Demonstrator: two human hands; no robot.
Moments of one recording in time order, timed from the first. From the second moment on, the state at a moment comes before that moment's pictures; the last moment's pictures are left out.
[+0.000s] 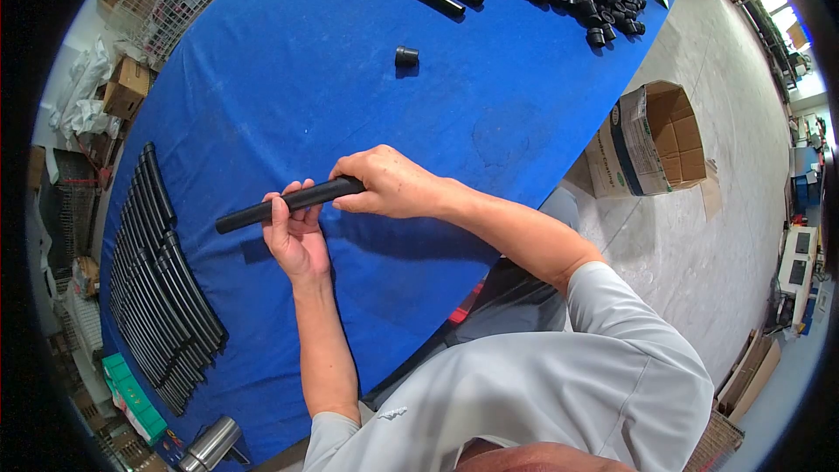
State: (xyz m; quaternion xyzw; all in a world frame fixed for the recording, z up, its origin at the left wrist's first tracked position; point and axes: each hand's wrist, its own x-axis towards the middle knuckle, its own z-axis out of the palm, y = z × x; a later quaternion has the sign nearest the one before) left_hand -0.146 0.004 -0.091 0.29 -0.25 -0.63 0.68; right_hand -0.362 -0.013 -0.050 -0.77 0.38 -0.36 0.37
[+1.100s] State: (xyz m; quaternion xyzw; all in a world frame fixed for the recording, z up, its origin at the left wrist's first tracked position) left_hand -0.141 0.001 -0.095 0.29 -0.23 -0.64 0.67; right_hand -0.358 -0.011 -0.055 -0.77 0.37 -0.39 0.35
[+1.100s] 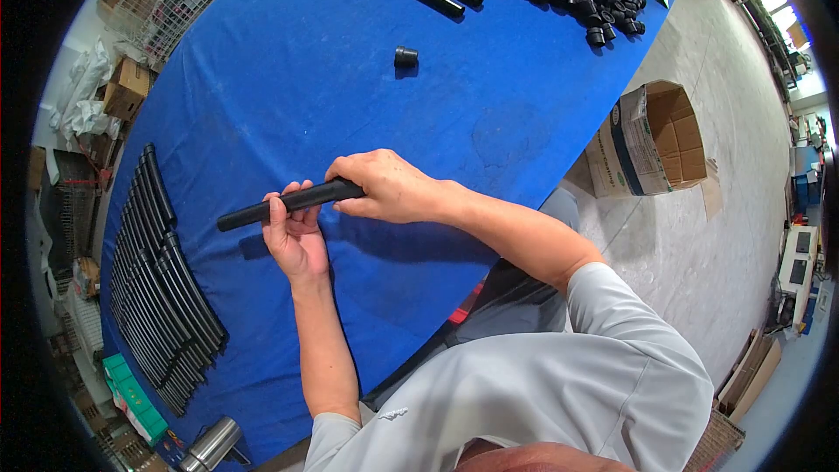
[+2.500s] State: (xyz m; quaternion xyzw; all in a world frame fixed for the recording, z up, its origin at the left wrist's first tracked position) left_hand -0.135 0.028 -0.048 0.29 -0.33 -0.69 0.57; right_hand -0.363 -0.011 -0.034 -0.71 0.38 -0.29 0.52
